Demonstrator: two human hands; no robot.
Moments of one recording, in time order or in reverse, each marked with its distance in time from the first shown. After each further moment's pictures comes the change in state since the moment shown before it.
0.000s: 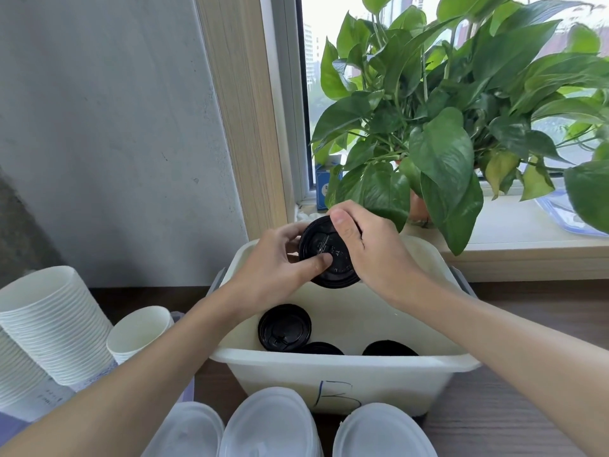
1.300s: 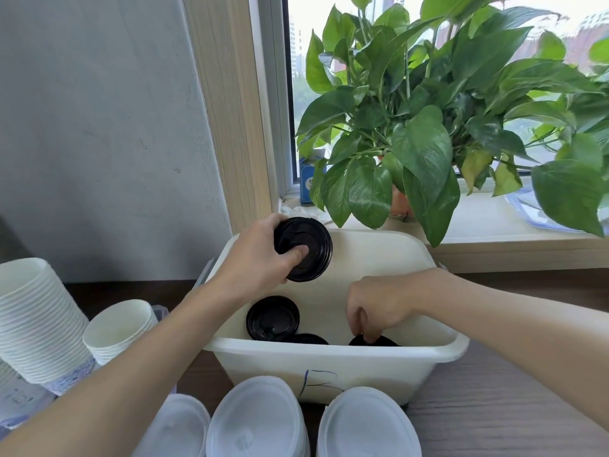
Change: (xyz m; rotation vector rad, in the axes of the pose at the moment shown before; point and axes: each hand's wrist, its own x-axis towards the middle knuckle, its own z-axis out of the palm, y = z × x) left_hand 0.008 -0.008 0.002 0.253 0.103 -0.127; right_hand -0.020 0.029 -0.022 -0.654 -1.226 0.312
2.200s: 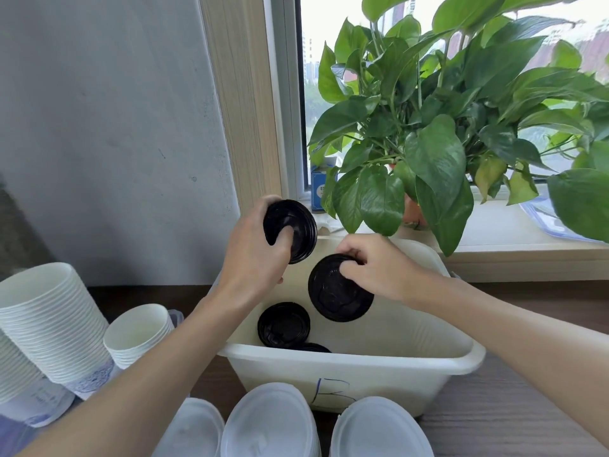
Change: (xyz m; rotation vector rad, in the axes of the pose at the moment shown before) left_hand -0.003 0.002 -0.010 -0.107 0.280 0.033; right_hand 0.004 -0.015 -0.013 0.680 0.834 -0.120
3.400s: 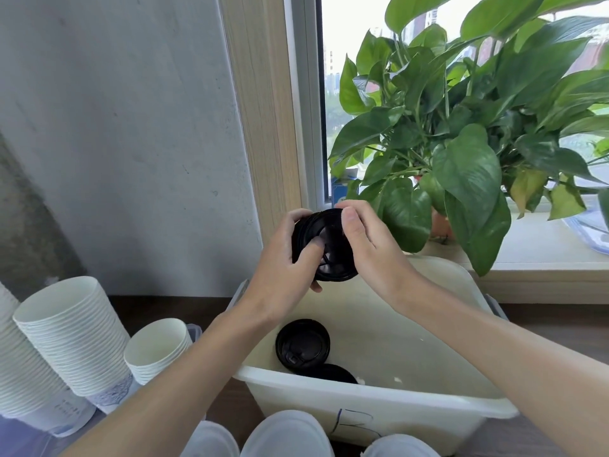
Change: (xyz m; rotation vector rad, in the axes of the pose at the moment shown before) left_hand -0.004 0.012 0.004 -0.279 -0.137 0.038; right_hand 0.030 -0.032 0.020 0.369 0.240 -0.197
